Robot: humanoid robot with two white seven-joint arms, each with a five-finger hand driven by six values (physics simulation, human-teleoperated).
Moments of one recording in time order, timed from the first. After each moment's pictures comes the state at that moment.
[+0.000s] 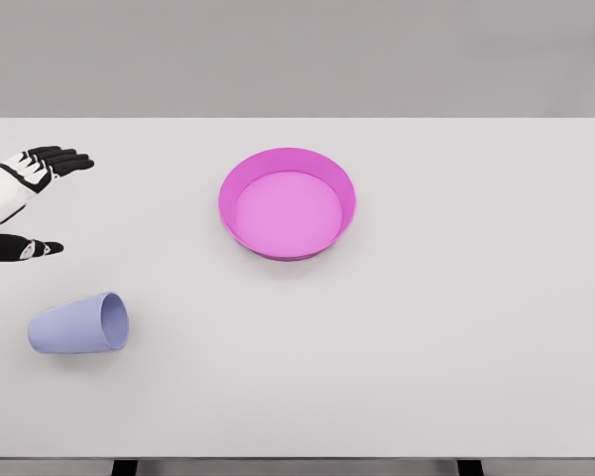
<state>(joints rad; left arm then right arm) 0.02 0.87 0.03 -1.67 -0.25 -0.61 -0.22 0.08 0.00 -0.08 0.06 -0.11 -0.05 0.09</state>
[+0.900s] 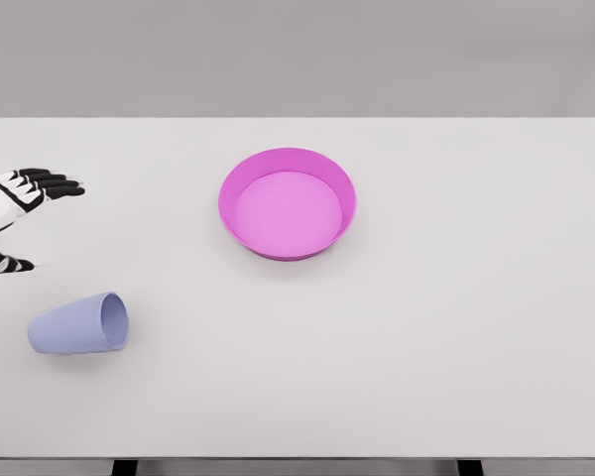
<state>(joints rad) 0.03 1.07 -0.04 -1.64 -0.25 -0.61 -0.25 0.08 0.00 -0.09 0.06 -0.11 -0.05 0.09</state>
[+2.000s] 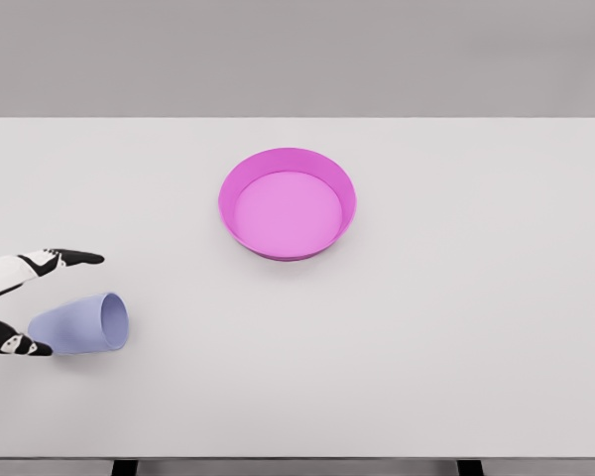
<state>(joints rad) 0.21 1.38 -0.30 -1.77 0.29 -0.61 -0.18 0.08 0.00 -0.09 0.06 -0.11 -0.05 0.09</state>
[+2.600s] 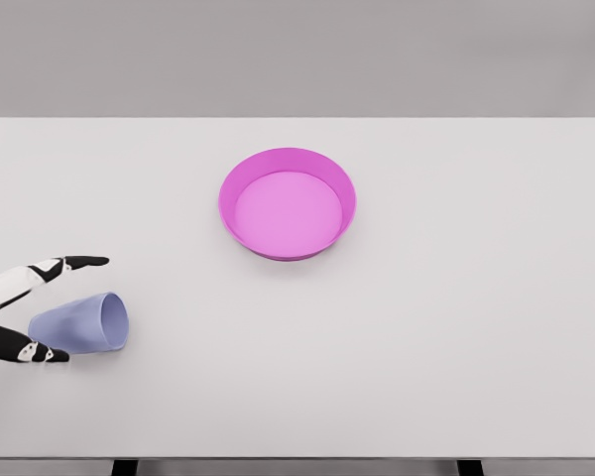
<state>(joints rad) 0.27 1.31 -0.30 -1.77 0.32 -0.61 -0.10 0.08 0.00 -0.09 0.06 -0.11 -0.05 0.09</state>
